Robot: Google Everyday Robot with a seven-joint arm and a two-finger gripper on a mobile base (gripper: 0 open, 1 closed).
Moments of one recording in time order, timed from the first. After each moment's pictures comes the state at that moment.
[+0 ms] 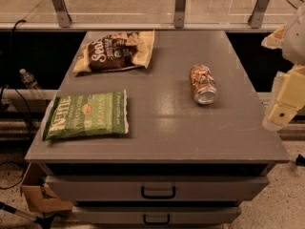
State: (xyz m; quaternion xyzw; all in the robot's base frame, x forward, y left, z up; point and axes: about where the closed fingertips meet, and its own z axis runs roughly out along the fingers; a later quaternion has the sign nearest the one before) arm 0.438 -0.215 0.981 -0.60 0.78 -0.04 0.17
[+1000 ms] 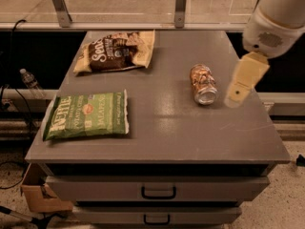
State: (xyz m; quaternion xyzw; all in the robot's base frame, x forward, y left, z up) arm 0.504 -0.202 0.950 -0.53 0.84 -0.03 0.12
